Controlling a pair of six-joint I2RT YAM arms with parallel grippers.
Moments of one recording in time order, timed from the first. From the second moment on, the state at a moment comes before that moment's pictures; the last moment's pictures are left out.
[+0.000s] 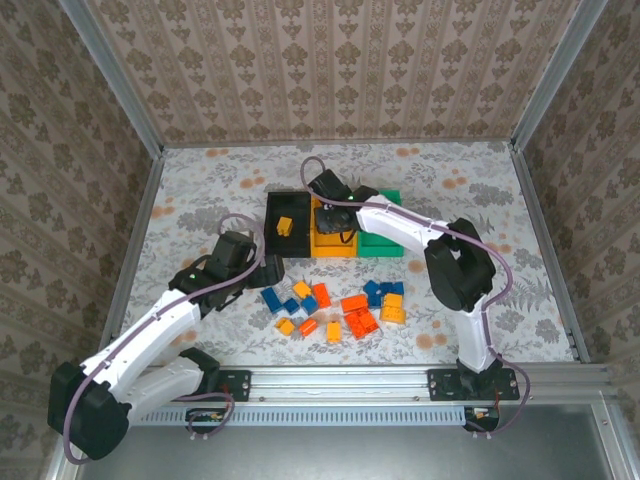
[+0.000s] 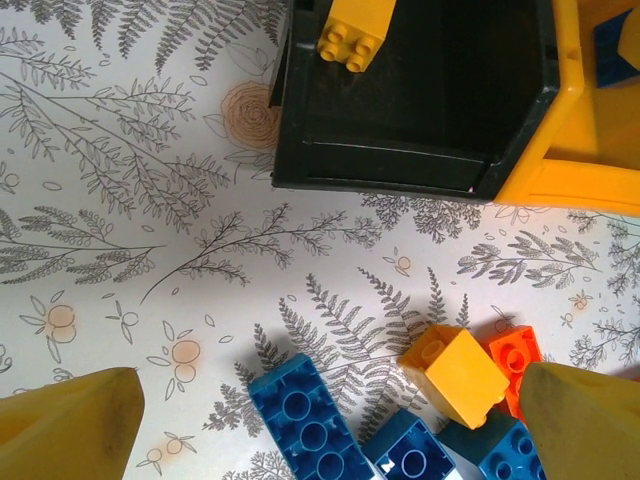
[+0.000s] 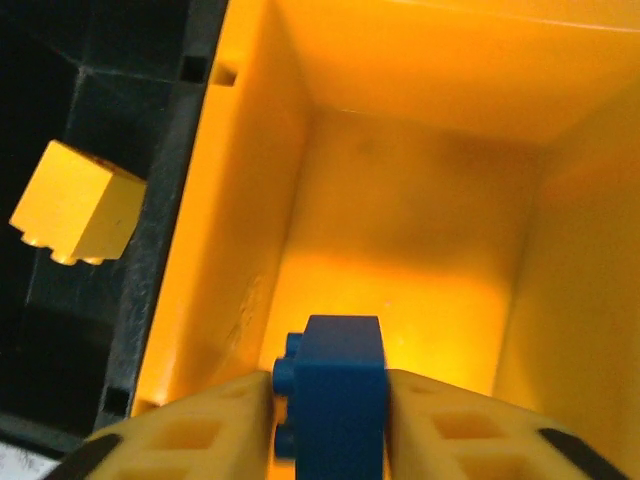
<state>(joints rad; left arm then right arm) -0.59 0.96 0.67 -0.61 -0.08 -0.59 0.67 2.04 1.65 -0.65 0.17 0.49</state>
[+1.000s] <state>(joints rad) -0.60 1.27 0.56 -0.51 0.00 -0.71 0.66 1.59 1.20 -0.53 0.20 0.53</state>
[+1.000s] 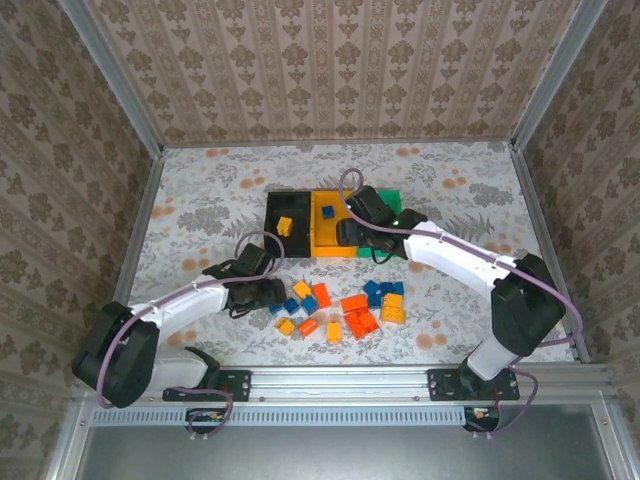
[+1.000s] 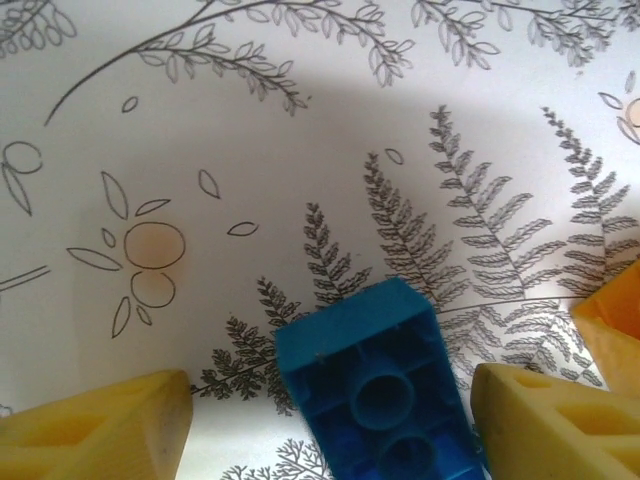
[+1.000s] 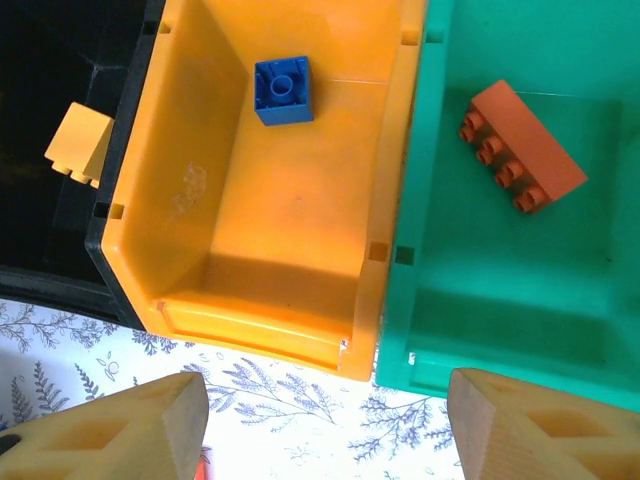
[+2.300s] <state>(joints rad) -0.69 1.91 1.52 -0.55 -0.02 -0.47 0.51 1.17 0.86 -0.56 0.23 0.63</state>
